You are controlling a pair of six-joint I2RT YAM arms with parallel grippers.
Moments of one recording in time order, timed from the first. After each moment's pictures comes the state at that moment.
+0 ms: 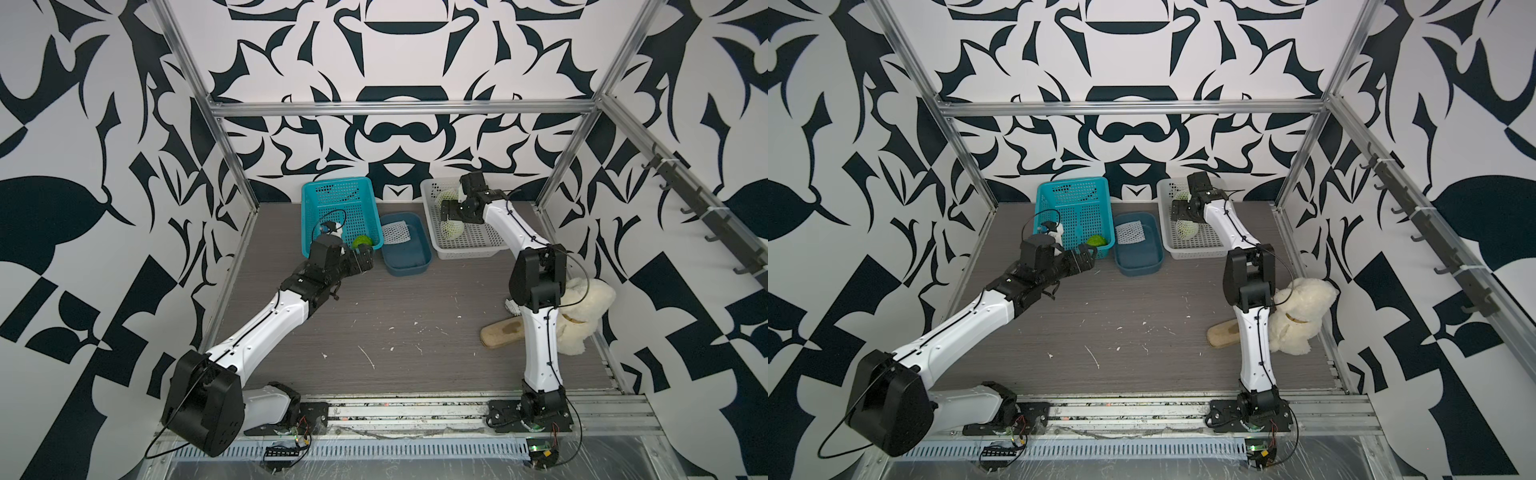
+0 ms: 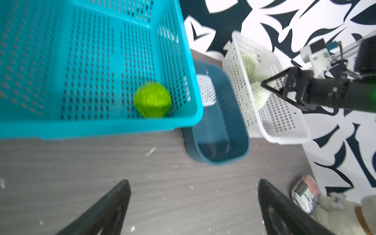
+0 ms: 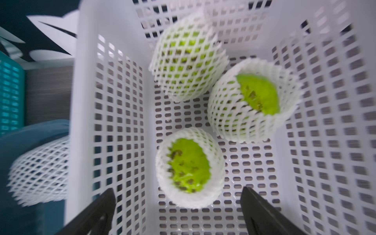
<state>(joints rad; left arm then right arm) -0.45 1.31 0.95 -0.15 -0.02 -0.56 0.21 2.27 2.13 -0.76 -0.01 0.25</state>
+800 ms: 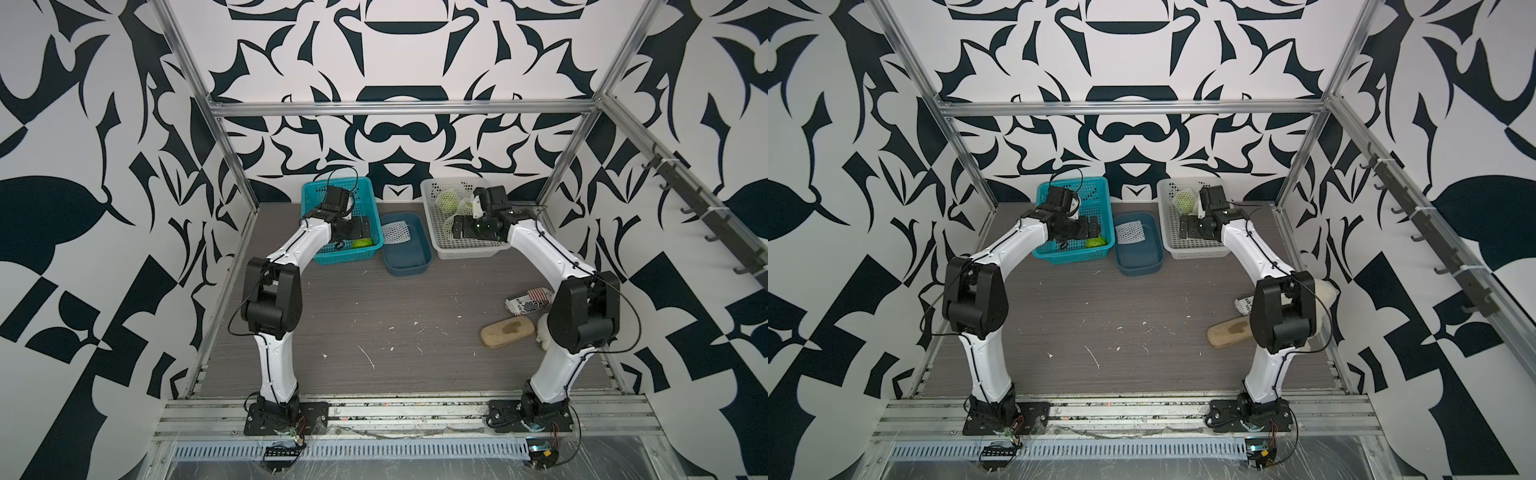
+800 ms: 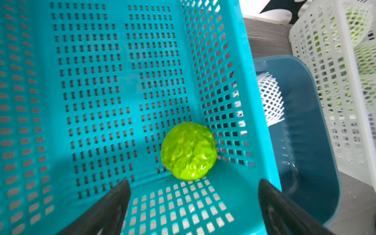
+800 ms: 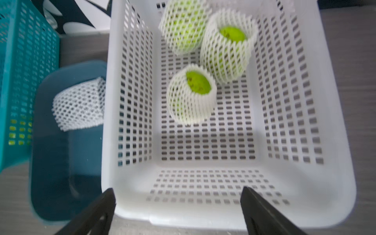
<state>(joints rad) -0.28 2.01 1.70 -0.60 0.14 -0.30 0.21 1.79 1.55 -0.65 -0.03 0.23</state>
